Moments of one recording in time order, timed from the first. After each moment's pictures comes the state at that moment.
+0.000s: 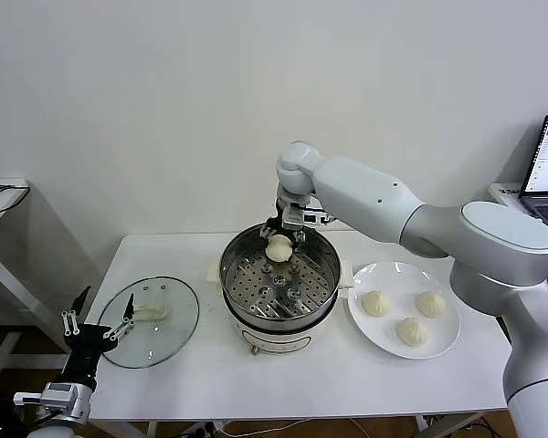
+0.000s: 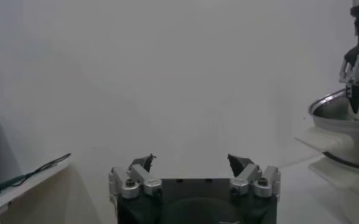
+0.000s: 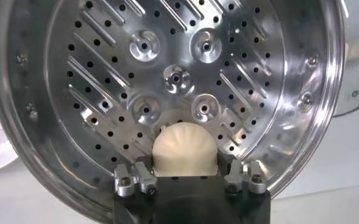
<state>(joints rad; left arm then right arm) 1.57 -1.42 -0.85 -2.06 0.05 -0.04 0.16 0.39 1.38 -1.06 0.85 -0.40 0.78 -1.09</state>
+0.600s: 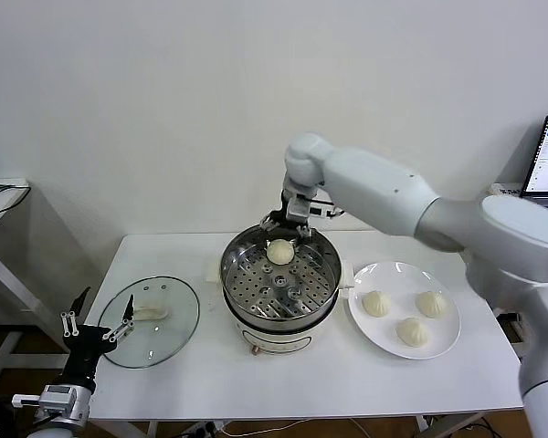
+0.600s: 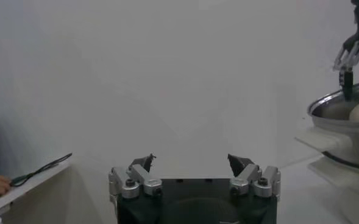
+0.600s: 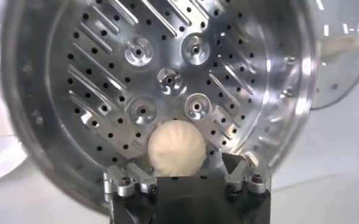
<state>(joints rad) 1.59 -1.42 -0.84 -2.07 0.05 -0.04 0.16 0.55 1.22 -1.11 1.01 -0.12 0.65 -1.20</state>
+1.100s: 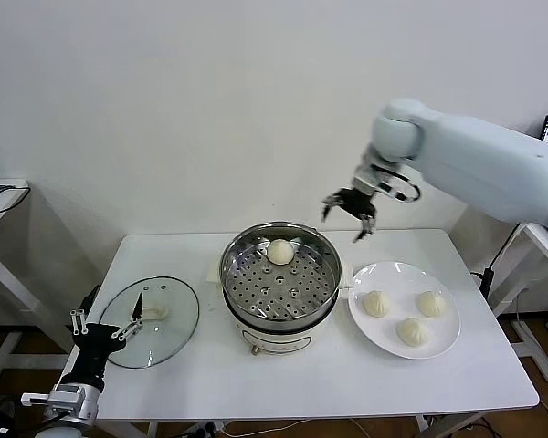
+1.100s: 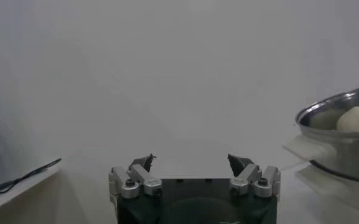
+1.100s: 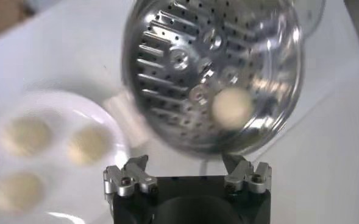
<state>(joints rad) 1.59 -1.42 -0.80 -2.09 0.05 -0.04 0.15 0.63 0.81 -1.25 1.25 0.19 0.17 -1.24</state>
